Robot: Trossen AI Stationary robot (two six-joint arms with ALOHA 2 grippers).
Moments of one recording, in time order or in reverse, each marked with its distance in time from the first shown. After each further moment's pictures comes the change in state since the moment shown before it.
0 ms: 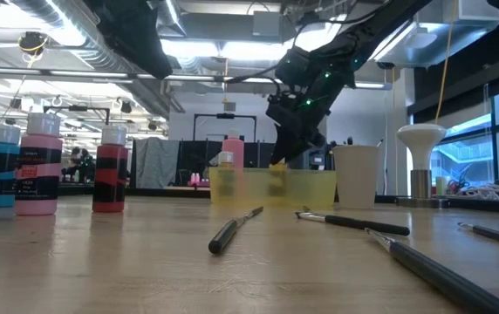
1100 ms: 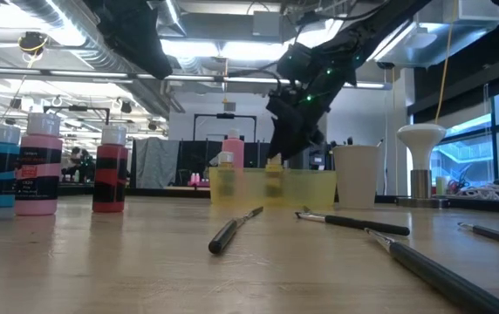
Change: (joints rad) left arm 0.000 0.000 0.000 0.000 0.000 0.002; right arm 0.005 -0.028 -0.003 0.007 -0.019 0.000
